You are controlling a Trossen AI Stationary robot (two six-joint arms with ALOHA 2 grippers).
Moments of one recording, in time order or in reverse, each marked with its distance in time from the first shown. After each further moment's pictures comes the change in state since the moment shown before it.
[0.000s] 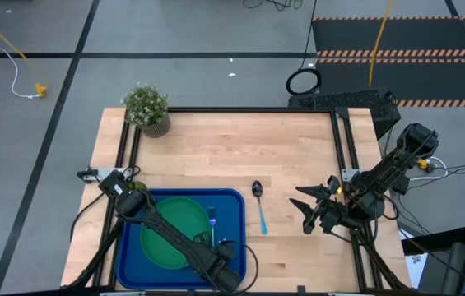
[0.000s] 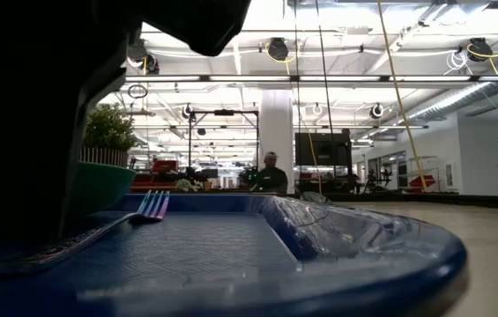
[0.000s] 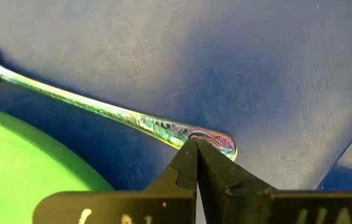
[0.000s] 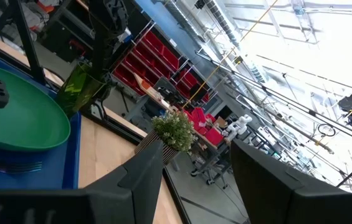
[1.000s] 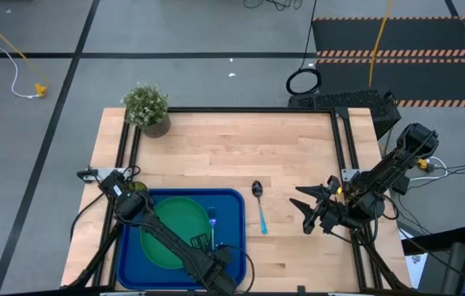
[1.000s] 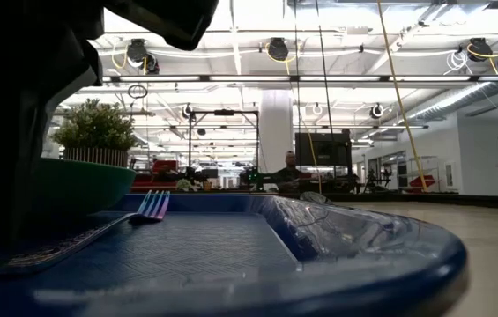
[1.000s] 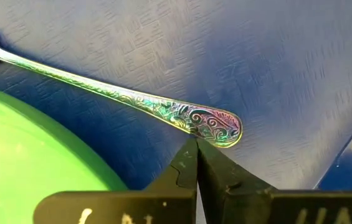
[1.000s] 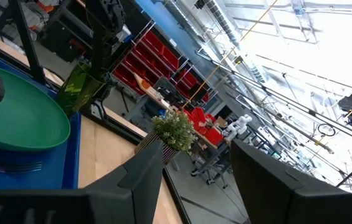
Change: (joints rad) left arm -0.031 0.006 0.000 -0.029 -0.023 0.005; right arm 0.000 0.000 0.000 0.000 0.001 0.000
